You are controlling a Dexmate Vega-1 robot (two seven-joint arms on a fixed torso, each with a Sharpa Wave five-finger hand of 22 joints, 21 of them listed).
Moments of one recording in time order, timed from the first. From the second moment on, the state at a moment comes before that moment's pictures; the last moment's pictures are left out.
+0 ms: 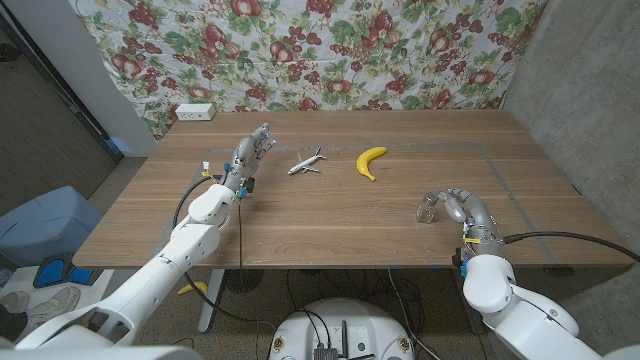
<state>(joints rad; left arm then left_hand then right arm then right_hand) 0.88 0.53 0.36 -1.34 -0.65 -0.34 -0.07 0.20 0.15 0.67 -0.06 0.17 0.08 -0.04 0.18 0.17 0.00 -0.07 0.19 0.17 -0.01 -0.03 0.18 0.17 0.13 0.01 0.21 0.18 -1.58 -0.67 -0.24 -2.35 -0.02 -0.63 -0.72 0.55 0.06 0.41 -0.18 0.24 0.45 0.04 0.20 0.19 0.43 0.00 0.22 0.22 0.26 -0.01 0.32 0.37 0.27 0.10 0.58 0.17</state>
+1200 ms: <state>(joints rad) 0.88 0.53 0.36 -1.34 -0.66 -0.34 -0.07 0.20 0.15 0.67 -0.06 0.17 0.08 -0.04 0.18 0.17 0.00 -0.07 0.19 0.17 -0.01 -0.03 0.18 0.17 0.13 0.01 0.21 0.18 -1.50 -0.71 -0.35 -2.39 -0.06 -0.86 -0.73 0.60 -0.02 0.40 -0.18 0.19 0.42 0.01 0.20 0.19 0.42 -0.03 0.22 0.23 0.25 -0.03 0.30 0.36 0.27 0.11 0.55 0.17</state>
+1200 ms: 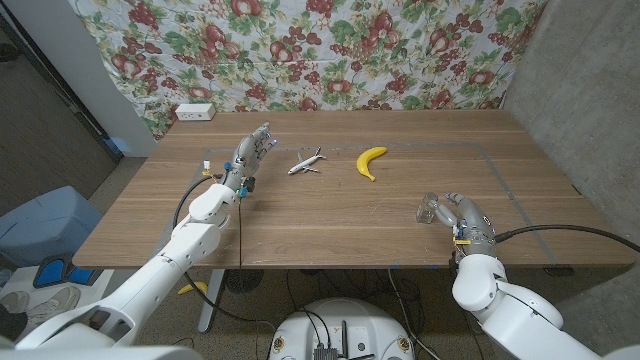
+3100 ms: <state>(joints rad) 0.92 0.56 0.34 -1.38 -0.67 -0.35 -0.06 0.20 0.15 0.67 -0.06 0.17 0.08 -0.04 0.18 0.17 0.00 -0.07 0.19 0.17 -0.01 -0.03 0.18 0.17 0.13 0.01 0.21 0.18 -1.36 -0.74 -0.50 -2.39 -0.07 -1.09 -0.74 0.65 -0.03 0.39 -0.16 0.18 0.42 -0.02 0.20 0.19 0.47 -0.06 0.25 0.27 0.31 -0.04 0.35 0.38 0.28 0.10 0.52 0.17</state>
